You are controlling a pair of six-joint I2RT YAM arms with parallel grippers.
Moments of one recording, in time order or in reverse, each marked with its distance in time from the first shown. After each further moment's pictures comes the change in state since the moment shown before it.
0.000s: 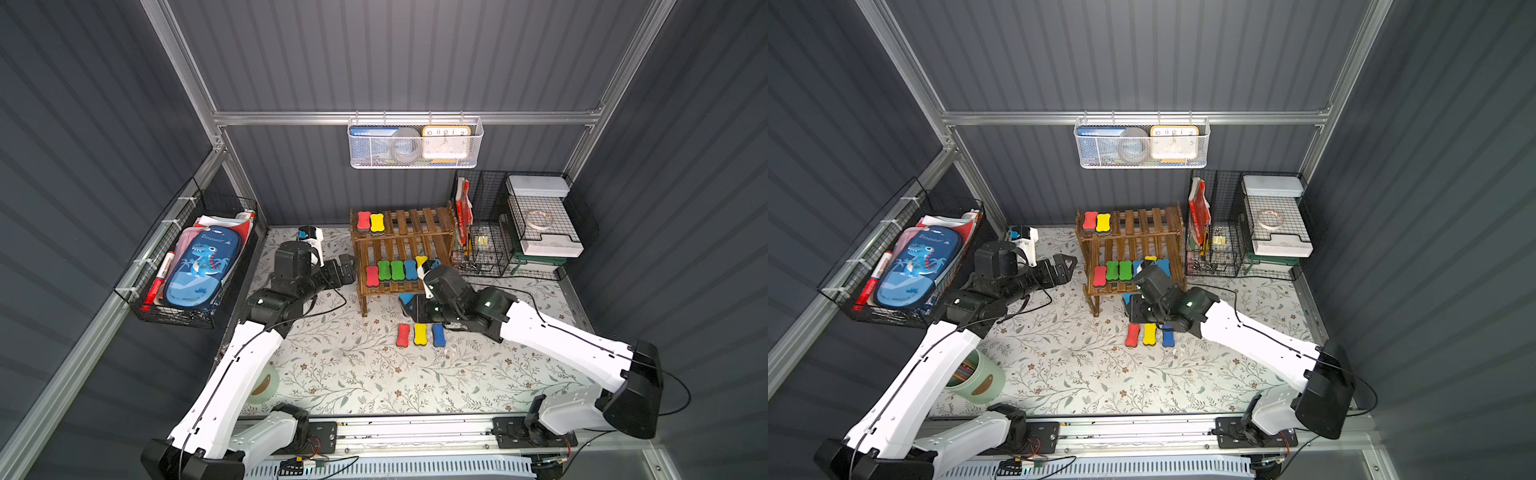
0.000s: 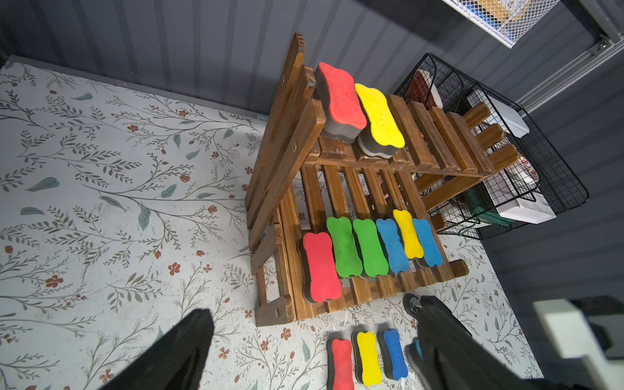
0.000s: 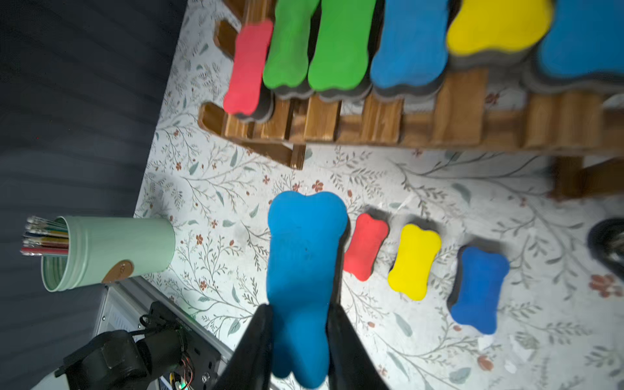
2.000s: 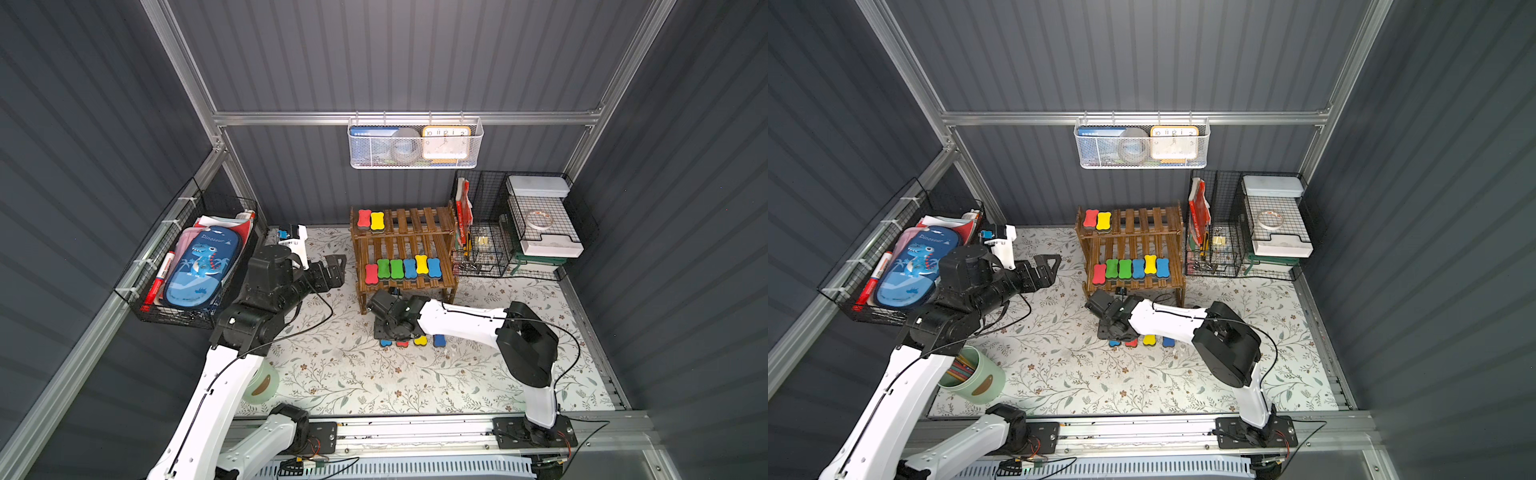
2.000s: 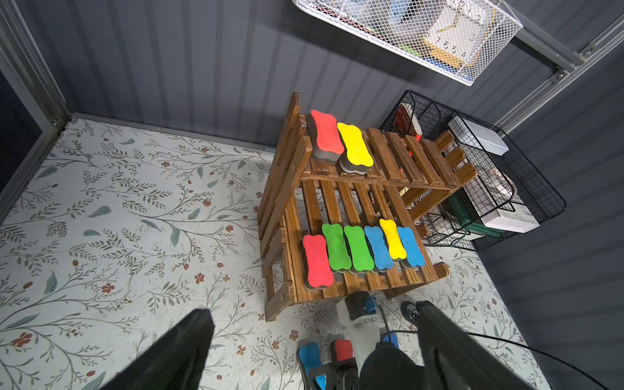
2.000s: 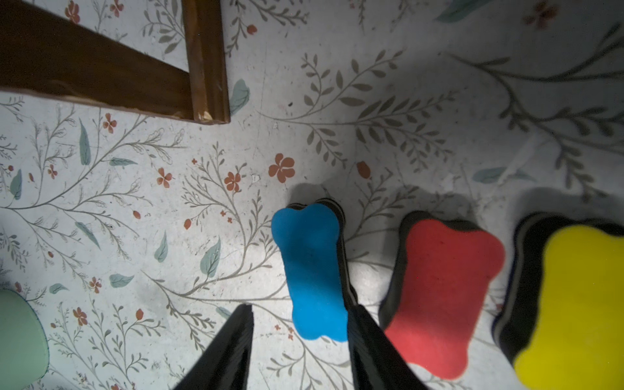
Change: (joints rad) left arm 0.000 -0.112 0.099 -0.127 -0.048 0.040; right arm 0.098 0.527 0.231 -0.010 0.097 0.220
